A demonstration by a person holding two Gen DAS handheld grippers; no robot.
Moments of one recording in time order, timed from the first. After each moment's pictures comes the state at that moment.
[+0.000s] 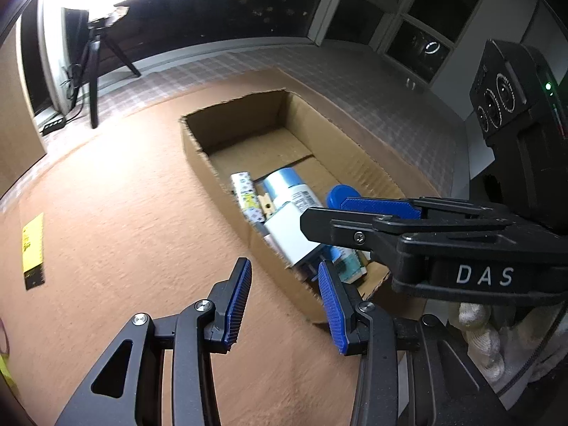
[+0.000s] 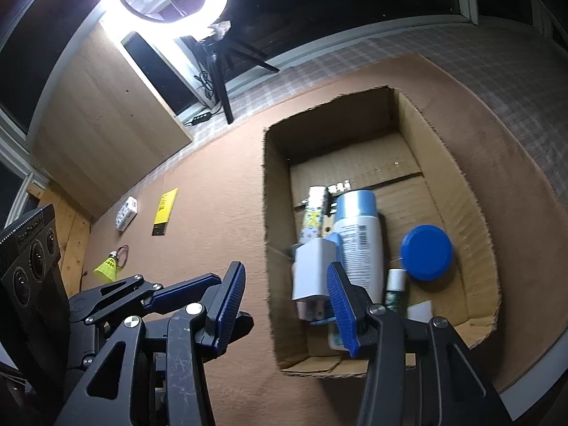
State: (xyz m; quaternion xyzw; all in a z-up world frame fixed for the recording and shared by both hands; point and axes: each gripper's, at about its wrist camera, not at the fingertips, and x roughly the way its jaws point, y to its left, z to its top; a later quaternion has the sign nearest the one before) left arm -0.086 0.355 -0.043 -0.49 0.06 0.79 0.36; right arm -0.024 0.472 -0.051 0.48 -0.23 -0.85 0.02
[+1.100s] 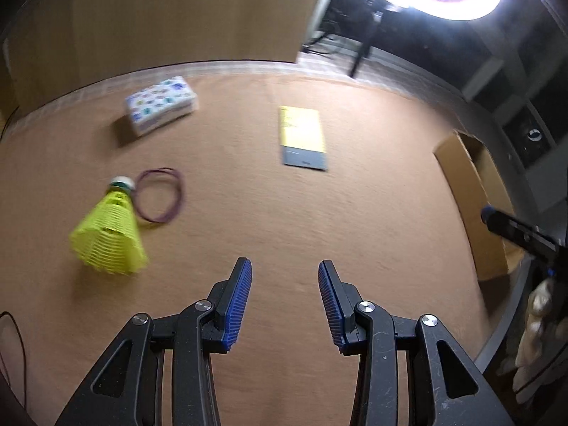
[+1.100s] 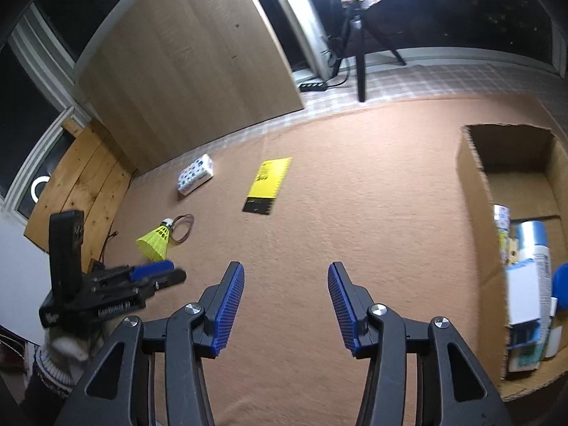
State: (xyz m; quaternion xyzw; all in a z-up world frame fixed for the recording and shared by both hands) left arm -0.124 0.027 -0.083 -0.55 -0.06 0.82 0.14; right arm -0.077 0.294 -0.053 0.48 -0.15 -0.85 0.13
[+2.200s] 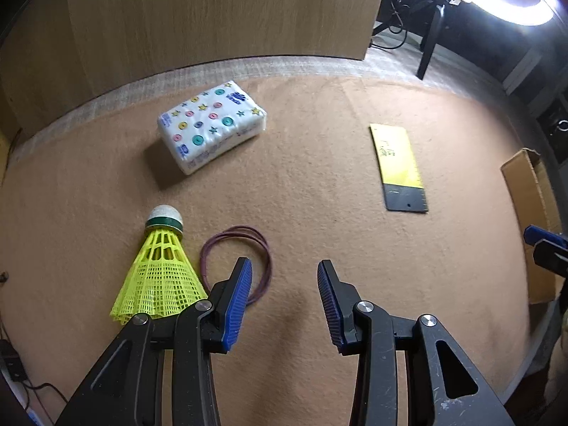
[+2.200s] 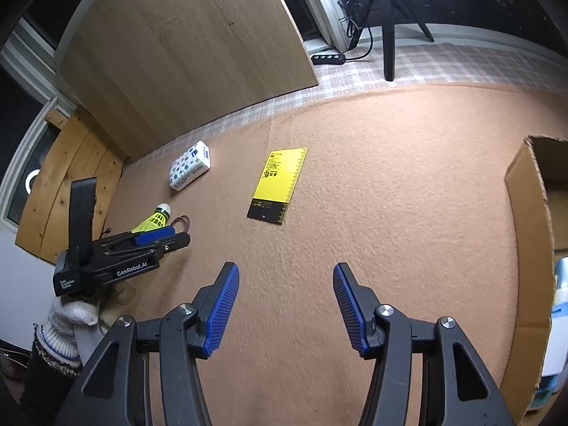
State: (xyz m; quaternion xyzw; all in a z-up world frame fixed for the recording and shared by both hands) left arm -0.201 -0.006 -0.108 -0.57 -0.01 0.82 0.09; right arm -0.144 0.274 -0.079 0.54 -0.16 -0.82 0.14
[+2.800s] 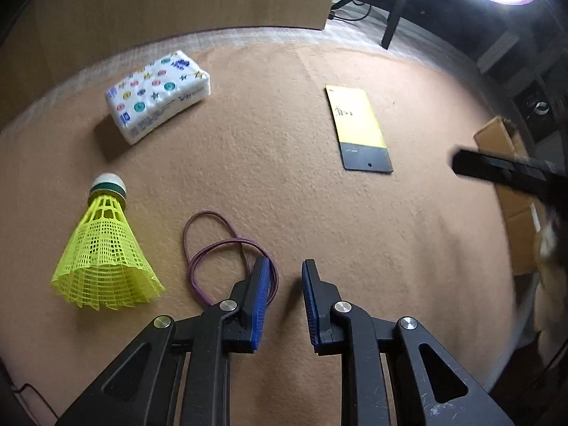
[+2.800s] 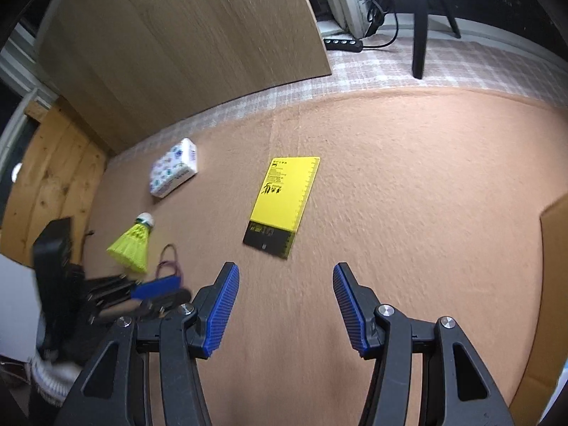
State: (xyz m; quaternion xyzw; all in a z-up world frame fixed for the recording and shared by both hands) left arm -0.187 0.019 -0.128 -0.59 -0.01 0.79 0.16; right arm -0.204 0.241 -0.107 0.57 -0.12 -0.80 0.13
